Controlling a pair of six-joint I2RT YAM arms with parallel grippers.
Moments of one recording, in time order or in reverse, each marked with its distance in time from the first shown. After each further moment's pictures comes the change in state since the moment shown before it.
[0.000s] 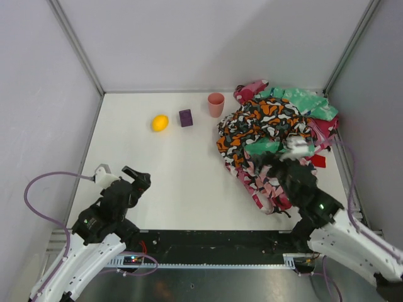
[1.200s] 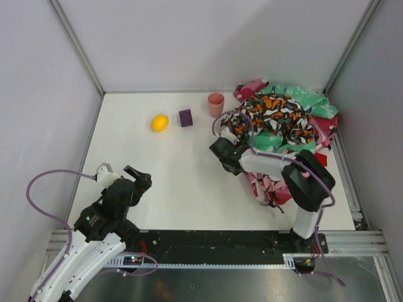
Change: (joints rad) left arm 0.000 0.040 -0.001 -0.001 -0.001 0.000; right arm 0.011 1.353 0.618 -0.318 0.354 -0.352
